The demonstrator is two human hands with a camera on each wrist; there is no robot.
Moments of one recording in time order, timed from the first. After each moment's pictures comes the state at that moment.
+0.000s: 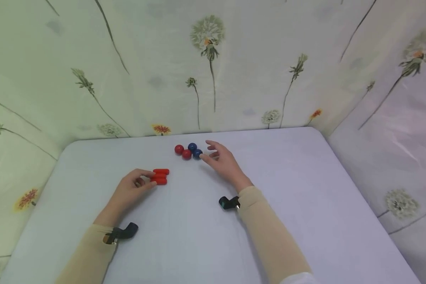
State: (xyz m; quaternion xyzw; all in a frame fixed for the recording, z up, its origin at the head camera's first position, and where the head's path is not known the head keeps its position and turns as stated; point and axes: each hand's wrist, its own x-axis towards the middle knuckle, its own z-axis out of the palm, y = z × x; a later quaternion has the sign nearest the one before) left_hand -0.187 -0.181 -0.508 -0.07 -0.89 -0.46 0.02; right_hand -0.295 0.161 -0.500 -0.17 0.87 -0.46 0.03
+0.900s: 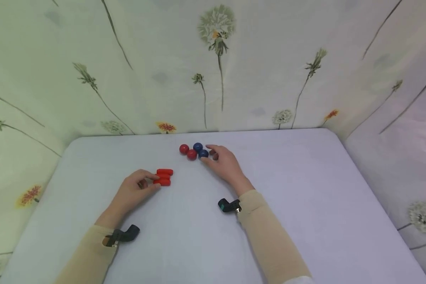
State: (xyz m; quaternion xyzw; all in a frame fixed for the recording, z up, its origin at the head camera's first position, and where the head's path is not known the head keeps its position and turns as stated) left_hand -0.194 -0.184 -0.518 -0.10 -0.90 -0.43 0.06; right_hand -0.310 0.137 -0.514 -0.18 0.91 -0.37 0.00
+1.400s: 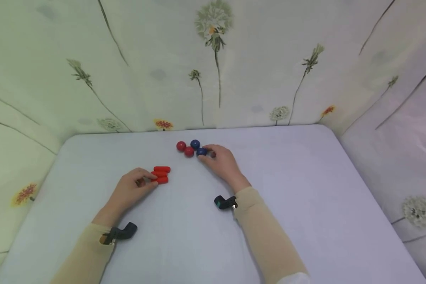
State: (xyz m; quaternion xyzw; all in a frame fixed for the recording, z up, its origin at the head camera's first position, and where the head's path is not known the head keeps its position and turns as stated) left_hand -0.193 -0.183 -0.518 -0.12 -0.91 -0.40 0.07; right_hand -0.304 0.137 -0.518 -0.17 0.92 -0.35 -0.02
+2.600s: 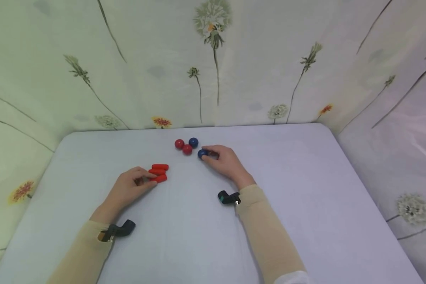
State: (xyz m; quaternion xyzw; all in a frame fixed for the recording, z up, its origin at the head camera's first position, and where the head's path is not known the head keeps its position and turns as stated) left_hand -0.188 -0.183 -0.514 -0.11 -0.91 -0.39 0.04; right_hand -0.300 0.158 -0.515 -0.20 0.89 -0.40 0.03
